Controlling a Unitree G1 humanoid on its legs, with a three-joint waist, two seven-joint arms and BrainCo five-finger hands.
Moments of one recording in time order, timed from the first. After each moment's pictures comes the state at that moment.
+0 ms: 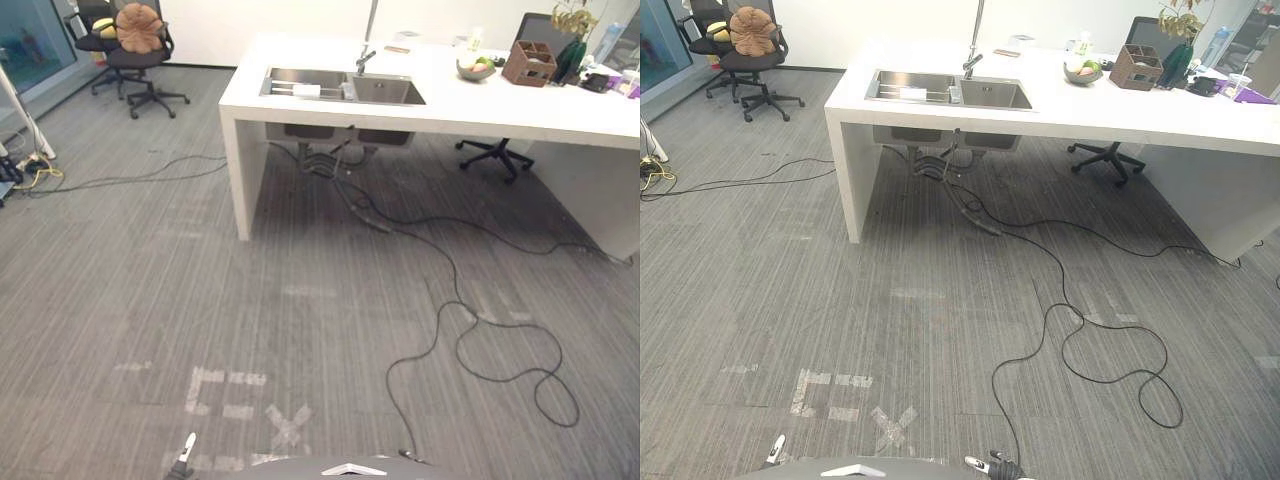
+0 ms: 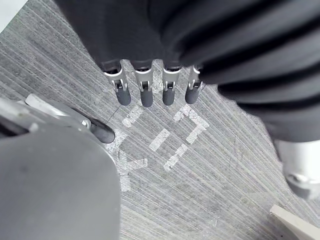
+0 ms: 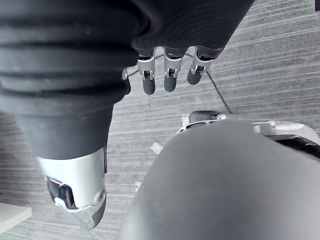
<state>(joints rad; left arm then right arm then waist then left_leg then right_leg) 0.17 0.09 0.27 1.13 -0.39 0.01 -0.13 0.09 -0.15 -0.05 1.14 0.13 -0.01 0.17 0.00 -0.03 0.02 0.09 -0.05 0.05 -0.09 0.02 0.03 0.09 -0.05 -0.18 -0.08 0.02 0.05</state>
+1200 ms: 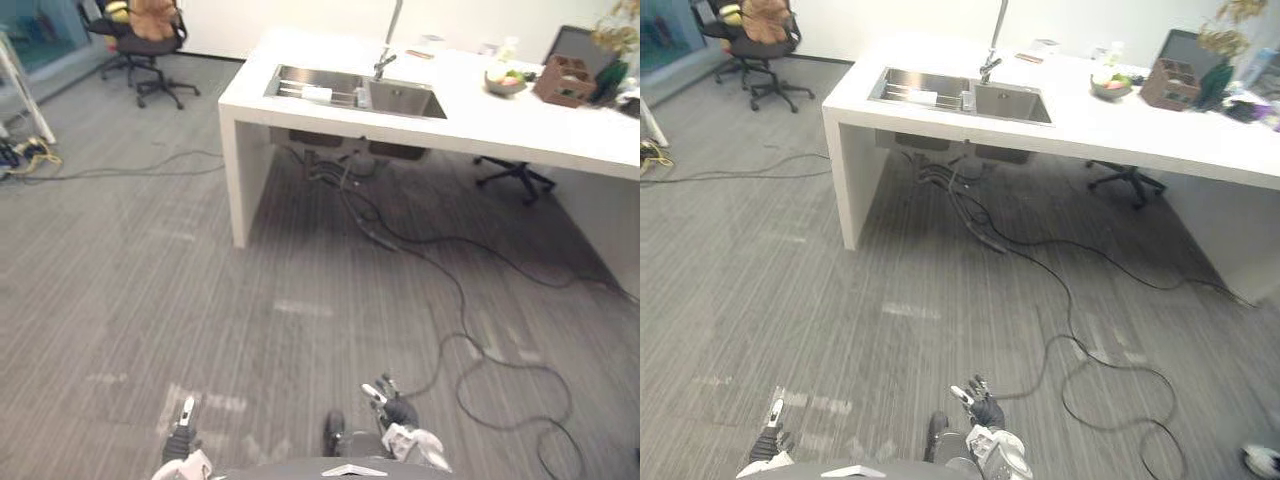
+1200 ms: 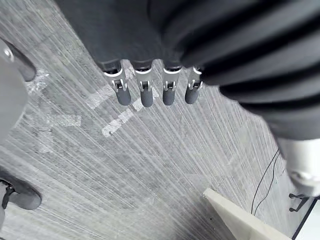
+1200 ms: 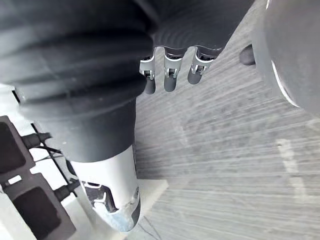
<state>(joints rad) 0.13 -0.04 0.35 1.07 -0.35 -0.22 -0.07 0.08 -0.04 -0.13 0.88 0.52 -0.15 0.21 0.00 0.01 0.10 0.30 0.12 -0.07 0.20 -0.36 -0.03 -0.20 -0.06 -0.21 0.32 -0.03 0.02</state>
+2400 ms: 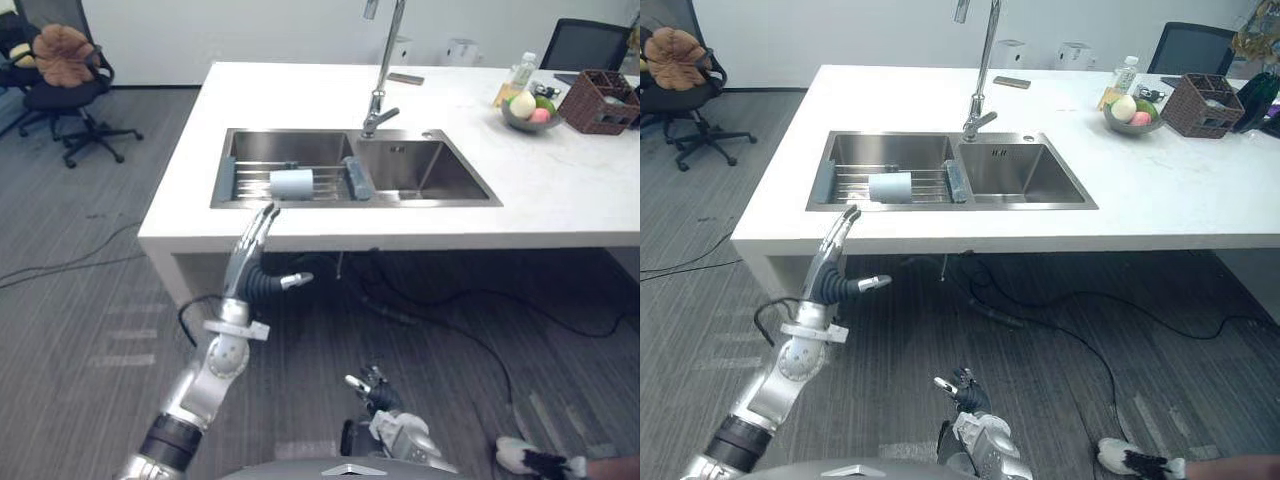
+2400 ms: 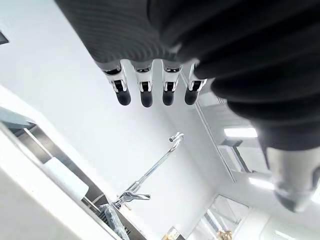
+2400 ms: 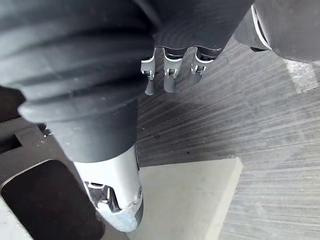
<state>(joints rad) -0.09 0.23 -0.29 0.02 0.58 -0.28 0.34 0.12 -0.02 0.07 0.65 0.50 0.01 0.12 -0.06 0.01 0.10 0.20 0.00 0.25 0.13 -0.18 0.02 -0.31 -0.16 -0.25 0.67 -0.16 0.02</state>
